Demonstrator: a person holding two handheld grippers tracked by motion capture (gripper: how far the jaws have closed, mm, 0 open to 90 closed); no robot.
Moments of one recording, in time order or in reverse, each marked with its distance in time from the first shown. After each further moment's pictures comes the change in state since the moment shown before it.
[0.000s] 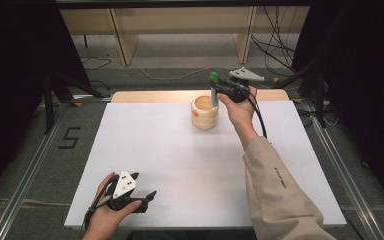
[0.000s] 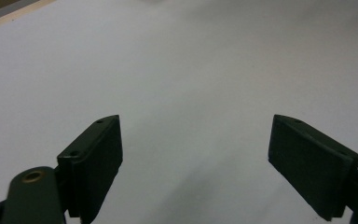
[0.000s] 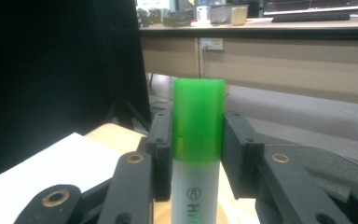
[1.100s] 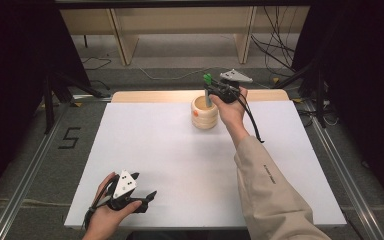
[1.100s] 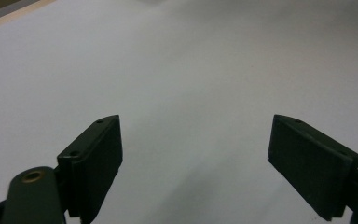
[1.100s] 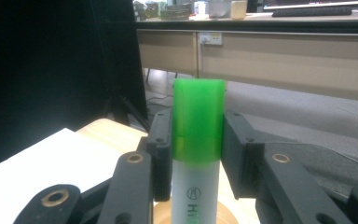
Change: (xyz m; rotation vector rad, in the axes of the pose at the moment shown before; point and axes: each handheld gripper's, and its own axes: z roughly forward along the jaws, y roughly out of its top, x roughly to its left) left arm 0.000 0.000 0.000 0.000 -0.004 0.004; right arm 0.006 -0.014 0.030 0.016 -0.014 -0.010
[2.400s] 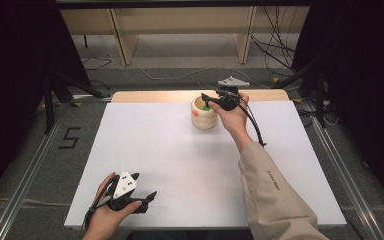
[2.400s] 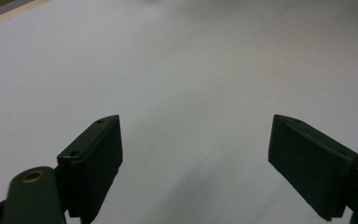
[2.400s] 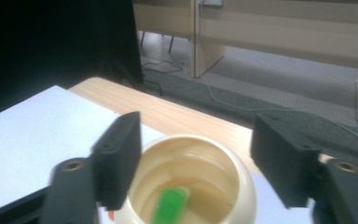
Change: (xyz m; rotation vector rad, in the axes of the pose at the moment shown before) left arm 0.000 -0.001 0.000 0.009 -0.006 0.003; right arm -0.001 -0.017 -0.005 0.156 -0.017 -0.024
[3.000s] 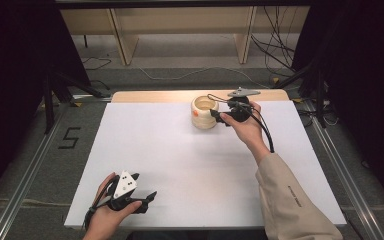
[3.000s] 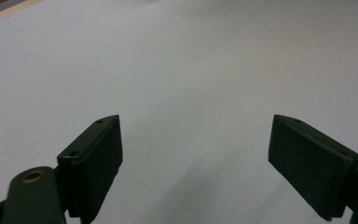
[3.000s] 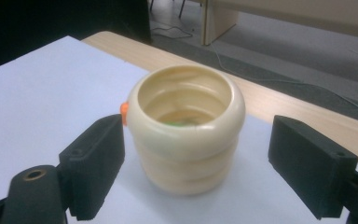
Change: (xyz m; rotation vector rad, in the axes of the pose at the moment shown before) left arm 0.000 -0.001 0.001 0.006 0.002 -0.004; right arm -0.007 -0.024 -0.042 0.135 0.043 -0.039
